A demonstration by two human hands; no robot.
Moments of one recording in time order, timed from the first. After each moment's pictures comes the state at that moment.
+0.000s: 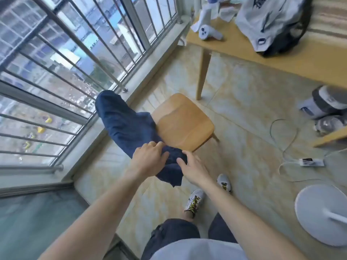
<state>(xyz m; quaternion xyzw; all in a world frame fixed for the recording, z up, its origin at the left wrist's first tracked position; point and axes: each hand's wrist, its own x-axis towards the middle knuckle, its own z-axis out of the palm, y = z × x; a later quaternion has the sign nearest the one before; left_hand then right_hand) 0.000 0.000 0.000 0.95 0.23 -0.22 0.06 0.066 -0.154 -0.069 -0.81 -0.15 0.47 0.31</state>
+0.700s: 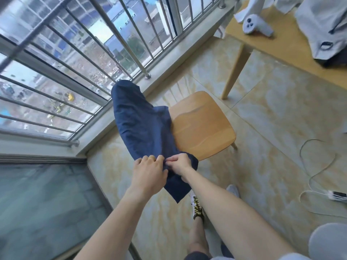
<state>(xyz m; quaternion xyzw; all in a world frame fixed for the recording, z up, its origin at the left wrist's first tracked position) -0.009 0.010 -0.041 0.91 0.34 -0.22 0.00 0.080 -0.038 -0.172 -0.67 -0.01 0.63 0.40</state>
